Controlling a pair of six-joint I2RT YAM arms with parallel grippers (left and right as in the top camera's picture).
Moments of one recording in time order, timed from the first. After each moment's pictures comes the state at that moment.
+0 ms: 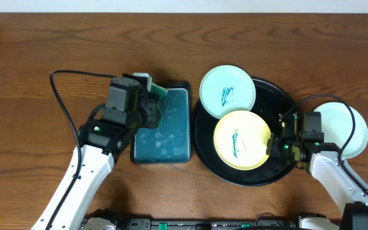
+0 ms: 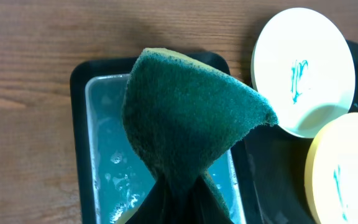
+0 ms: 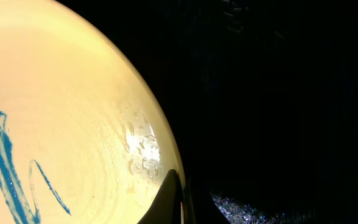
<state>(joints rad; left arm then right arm) -0.29 1.21 0.92 -0.57 0.10 -0.22 0.00 1.36 0.52 -0.35 -0.26 0.22</state>
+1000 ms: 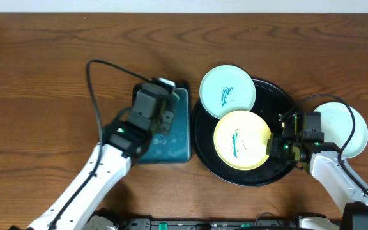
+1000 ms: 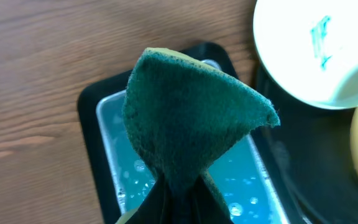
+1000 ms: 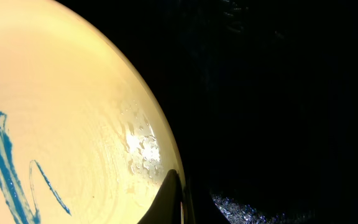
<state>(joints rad) -0.49 1.26 0.92 -0.55 -0.18 -0.07 0.00 1.36 0.52 -0.35 -0.26 0.22</state>
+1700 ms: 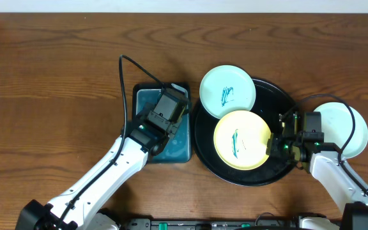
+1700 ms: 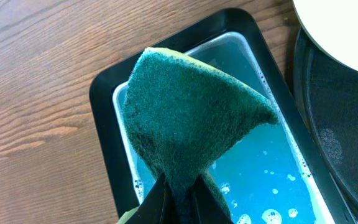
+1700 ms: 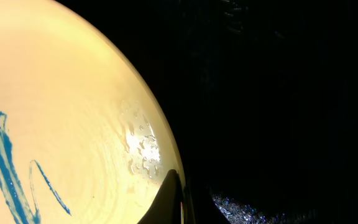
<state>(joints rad) -0.59 1.38 0.92 -0.55 -0.38 -0.07 0.00 1.36 0.52 -0.35 -0.26 0.22</state>
